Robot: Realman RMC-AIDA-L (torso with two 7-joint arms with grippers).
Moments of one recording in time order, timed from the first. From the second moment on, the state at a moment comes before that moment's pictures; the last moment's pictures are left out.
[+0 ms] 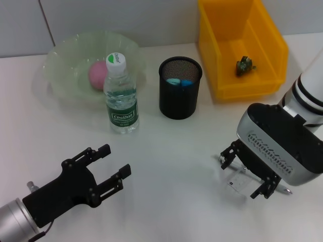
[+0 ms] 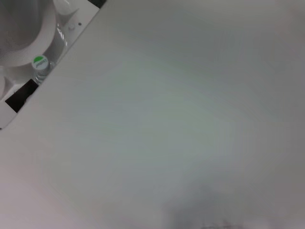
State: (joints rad) left arm -0.26 -2.08 1.47 0.31 0.97 1.38 -0.77; right arm 0.64 2.08 -1.49 -1.27 -2.61 -1.69 1.26
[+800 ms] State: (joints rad) left arm -0.27 -2.08 1.47 0.31 0.97 1.38 -0.77; right arm 0.68 2.08 -1.50 -1.16 -2.61 -1.64 1.24
